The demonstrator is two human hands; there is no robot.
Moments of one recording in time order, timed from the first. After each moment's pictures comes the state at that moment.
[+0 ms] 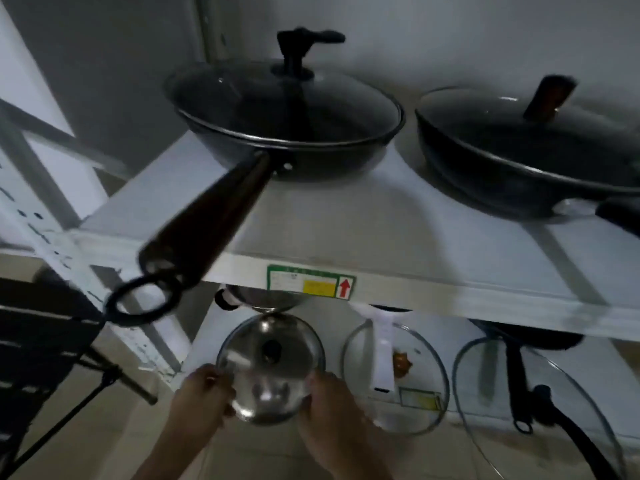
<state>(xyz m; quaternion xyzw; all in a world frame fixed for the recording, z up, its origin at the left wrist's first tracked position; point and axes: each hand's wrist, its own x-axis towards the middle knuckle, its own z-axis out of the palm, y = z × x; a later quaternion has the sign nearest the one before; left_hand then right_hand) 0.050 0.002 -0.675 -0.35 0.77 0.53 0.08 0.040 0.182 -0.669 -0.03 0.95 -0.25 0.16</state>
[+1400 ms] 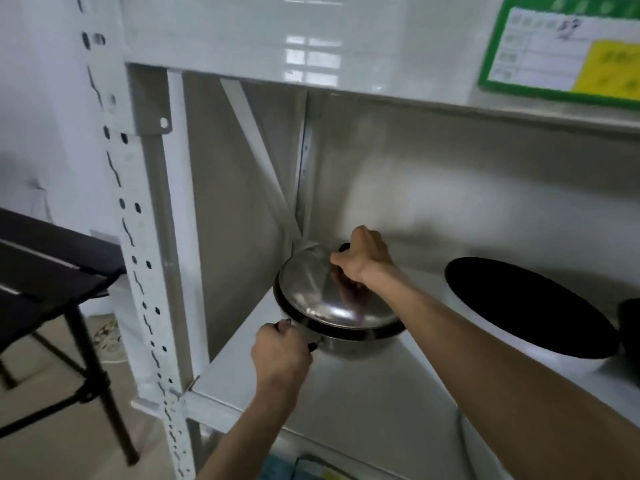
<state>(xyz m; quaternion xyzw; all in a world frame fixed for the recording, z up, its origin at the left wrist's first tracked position) -0.101 -0.016 -0.865 -0.33 0.67 0.63 -0.20 -0.216 0.060 -0.756 -0.12 0.95 -0.28 -0.06</state>
